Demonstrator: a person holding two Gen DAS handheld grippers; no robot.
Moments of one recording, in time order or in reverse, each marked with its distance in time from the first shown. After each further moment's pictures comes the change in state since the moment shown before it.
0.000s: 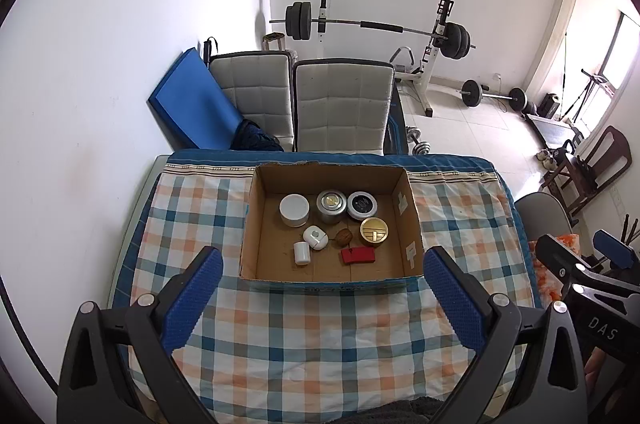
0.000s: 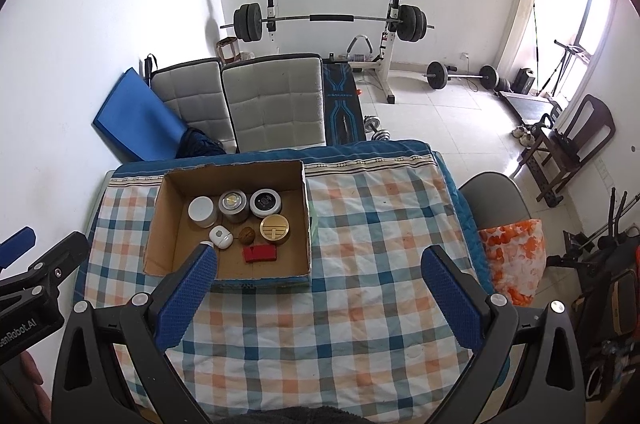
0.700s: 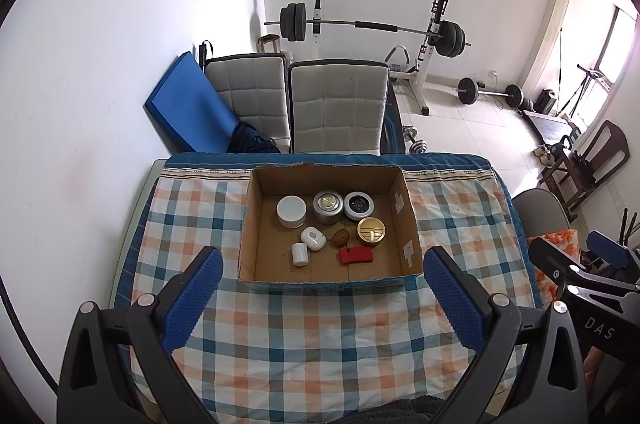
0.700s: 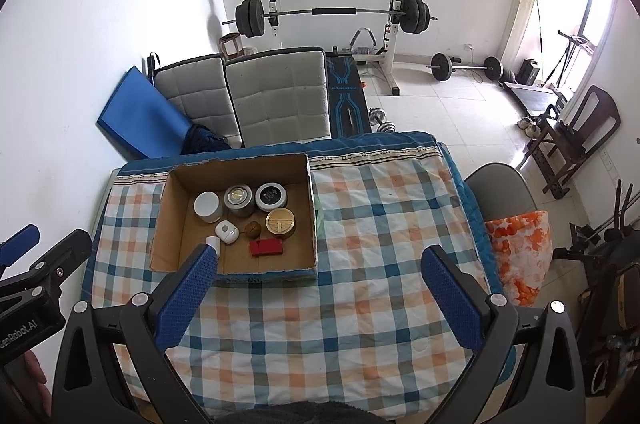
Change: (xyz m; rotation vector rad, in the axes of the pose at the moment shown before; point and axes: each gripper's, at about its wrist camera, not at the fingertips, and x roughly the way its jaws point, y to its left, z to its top) left arm -0.002 -0.007 -0.001 0.010 -0.001 -0.003; right arm 0.003 0.004 -0.011 0.023 0.020 0.013
